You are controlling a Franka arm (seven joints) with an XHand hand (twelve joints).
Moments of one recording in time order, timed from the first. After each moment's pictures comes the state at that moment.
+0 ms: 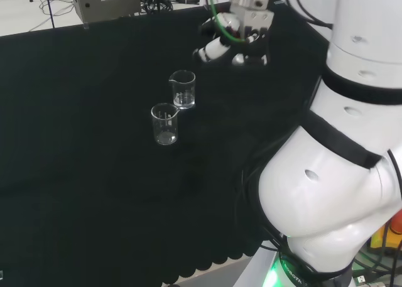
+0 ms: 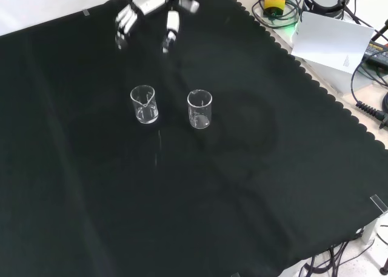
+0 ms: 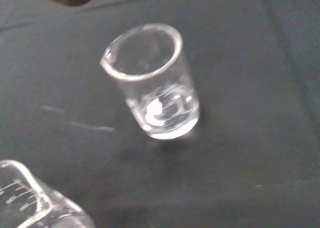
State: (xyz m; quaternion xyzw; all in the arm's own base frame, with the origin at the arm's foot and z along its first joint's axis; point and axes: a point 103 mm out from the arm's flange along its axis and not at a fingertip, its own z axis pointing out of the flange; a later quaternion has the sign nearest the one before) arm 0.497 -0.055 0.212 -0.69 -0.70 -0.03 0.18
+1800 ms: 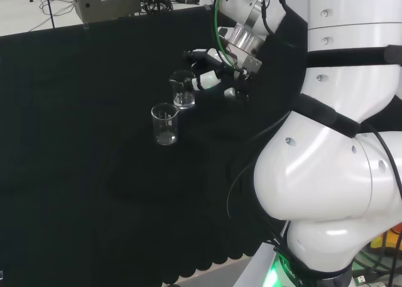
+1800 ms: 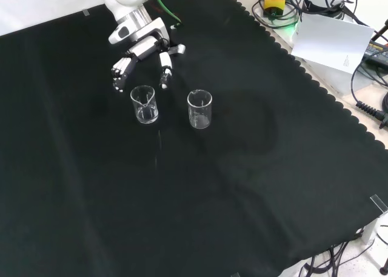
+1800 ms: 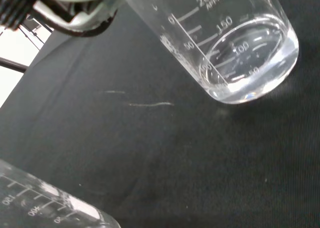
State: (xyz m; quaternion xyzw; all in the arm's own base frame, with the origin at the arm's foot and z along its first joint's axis) arm 0.542 -0.045 0.090 -0.58 -0.74 -0.18 0.29
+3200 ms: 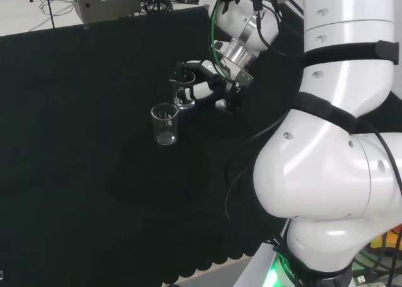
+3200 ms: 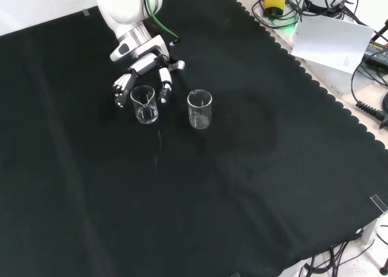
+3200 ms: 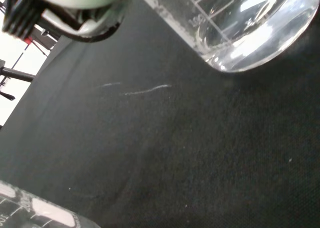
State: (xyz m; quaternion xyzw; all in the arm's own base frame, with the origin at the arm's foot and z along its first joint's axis) arm 0.556 -0.026 0.049 -0.57 -0.73 -0.22 0.31
